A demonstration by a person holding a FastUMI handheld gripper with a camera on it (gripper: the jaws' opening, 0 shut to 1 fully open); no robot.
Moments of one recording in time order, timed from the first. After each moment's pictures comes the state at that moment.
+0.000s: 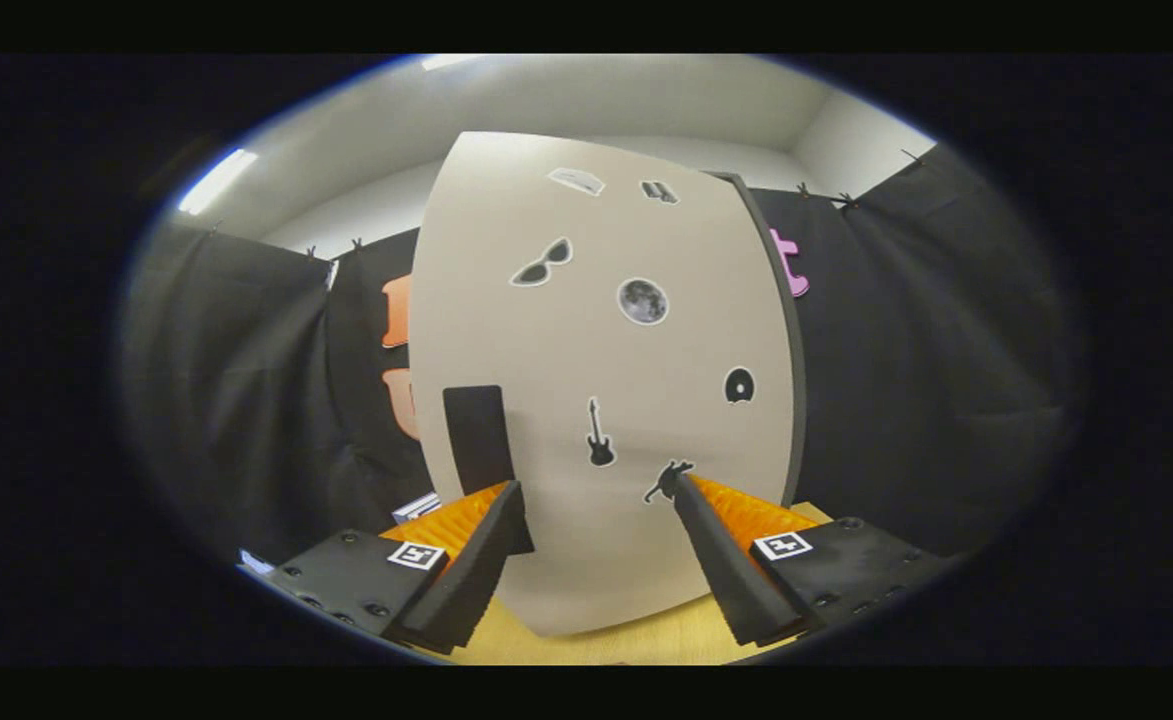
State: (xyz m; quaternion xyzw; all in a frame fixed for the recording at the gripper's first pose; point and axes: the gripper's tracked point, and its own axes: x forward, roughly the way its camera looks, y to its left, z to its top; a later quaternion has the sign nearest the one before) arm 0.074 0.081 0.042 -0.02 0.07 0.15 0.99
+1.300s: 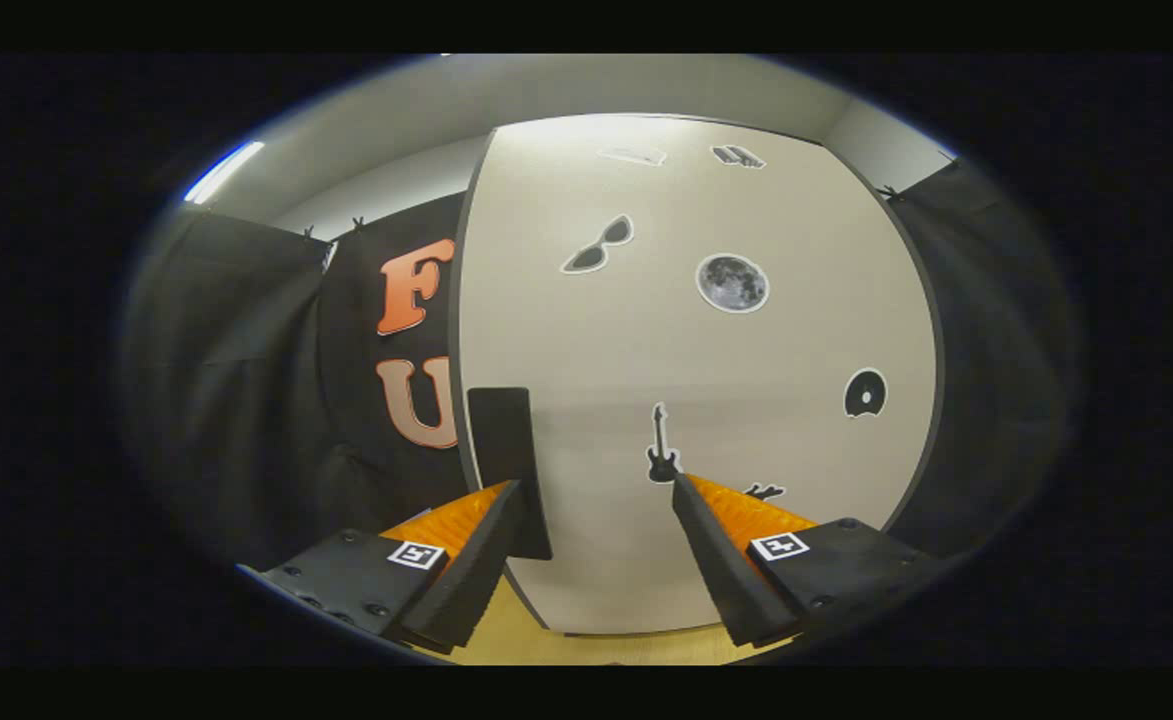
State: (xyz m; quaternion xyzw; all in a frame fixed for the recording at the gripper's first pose) arm 0.172 0.148 0.009 -0.03 0.08 0.15 0.98
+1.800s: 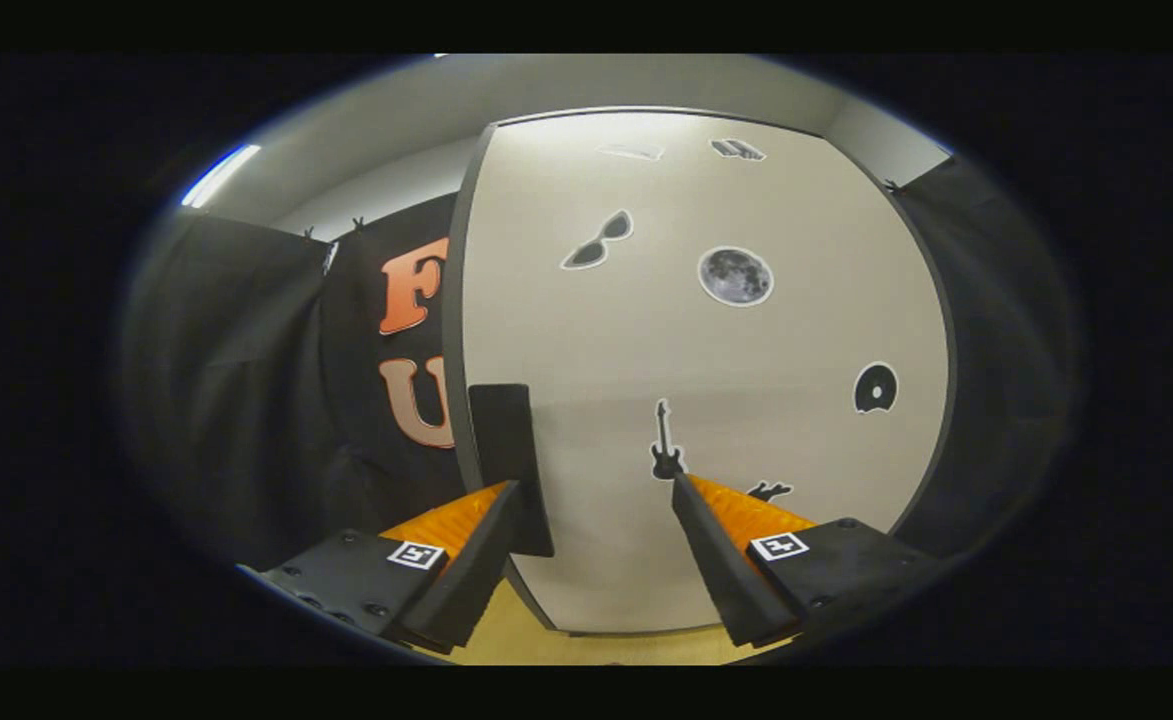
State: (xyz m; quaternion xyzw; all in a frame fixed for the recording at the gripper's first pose) arm 0.167 0.147 0.008 -0.02 0.09 0.17 0.98
